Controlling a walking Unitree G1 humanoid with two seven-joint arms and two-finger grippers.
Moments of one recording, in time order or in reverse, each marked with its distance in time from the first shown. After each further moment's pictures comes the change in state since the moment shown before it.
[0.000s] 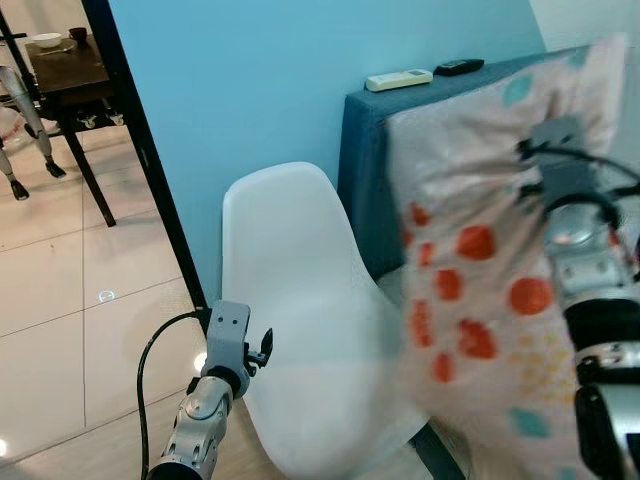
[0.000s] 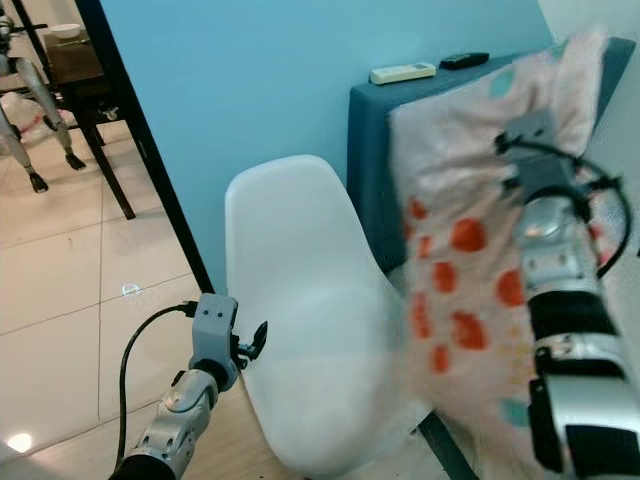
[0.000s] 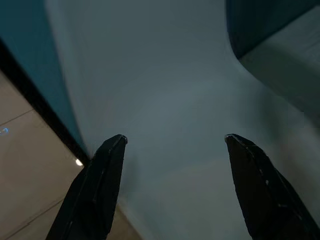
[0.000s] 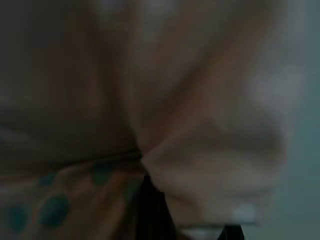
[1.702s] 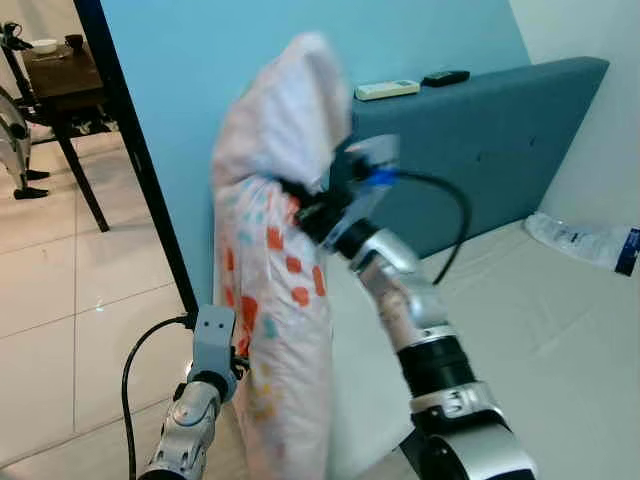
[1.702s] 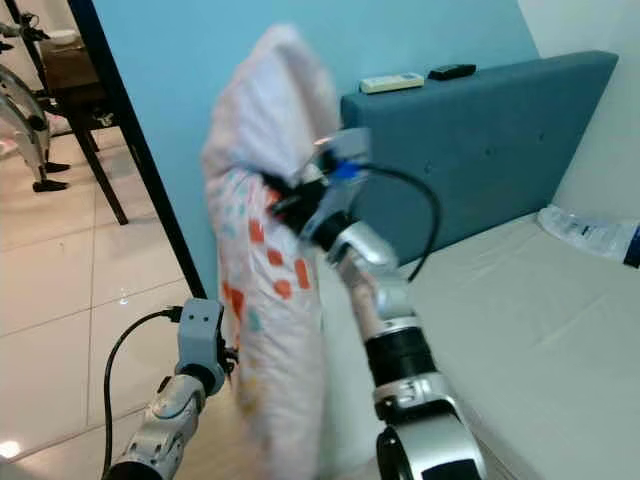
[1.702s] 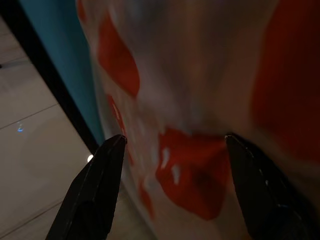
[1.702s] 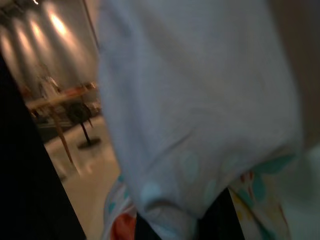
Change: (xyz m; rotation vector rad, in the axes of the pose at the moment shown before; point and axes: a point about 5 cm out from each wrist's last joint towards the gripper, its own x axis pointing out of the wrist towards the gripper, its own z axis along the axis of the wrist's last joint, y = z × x) left arm -0.009 0.015 -0.005 0.011 0.004 0.052; right arm -0.151 0.180 0.107 1.090 -0.135 1.230
